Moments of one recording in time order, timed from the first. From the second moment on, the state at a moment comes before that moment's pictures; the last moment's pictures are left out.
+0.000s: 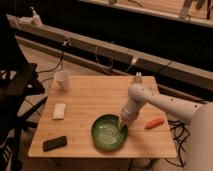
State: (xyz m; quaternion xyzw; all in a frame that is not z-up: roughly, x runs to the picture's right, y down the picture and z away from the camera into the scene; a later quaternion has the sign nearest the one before) arm 0.101 0.229 0.821 -0.21 -0.44 -0.60 0.63
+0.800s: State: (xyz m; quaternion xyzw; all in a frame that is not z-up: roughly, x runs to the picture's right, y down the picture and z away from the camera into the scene) arm 0.059 0.161 0.744 -0.12 -0.39 -0.67 0.62
